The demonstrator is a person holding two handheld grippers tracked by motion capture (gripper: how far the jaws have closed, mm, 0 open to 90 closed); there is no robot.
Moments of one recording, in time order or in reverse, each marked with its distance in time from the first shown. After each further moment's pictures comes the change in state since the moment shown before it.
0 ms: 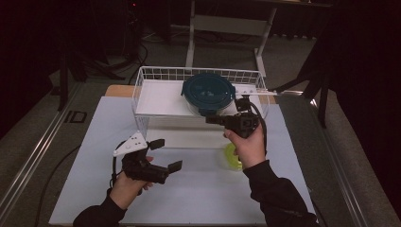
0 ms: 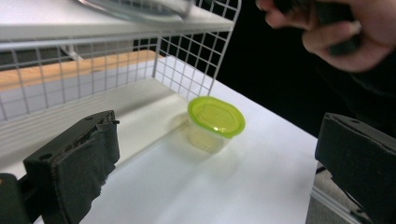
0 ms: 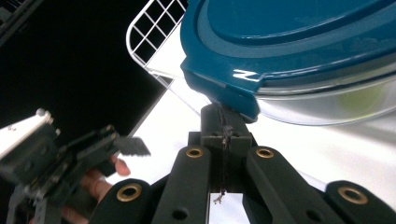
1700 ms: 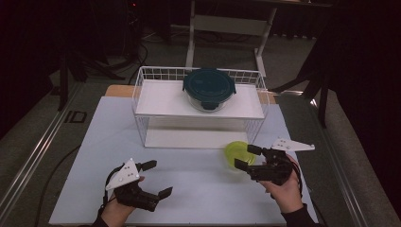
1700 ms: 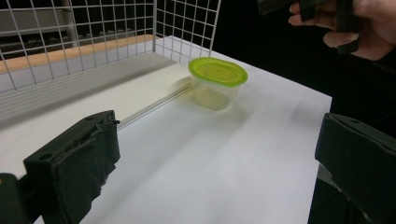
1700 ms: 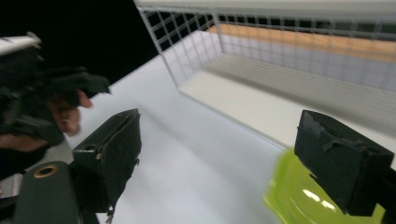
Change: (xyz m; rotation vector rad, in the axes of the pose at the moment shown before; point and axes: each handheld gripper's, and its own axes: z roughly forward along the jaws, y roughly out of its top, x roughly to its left) left arm -0.004 -0.066 -0.024 0.005 0.015 0.116; right arm -0.060 -0.120 -0.069 -0.132 -0.031 -0.285
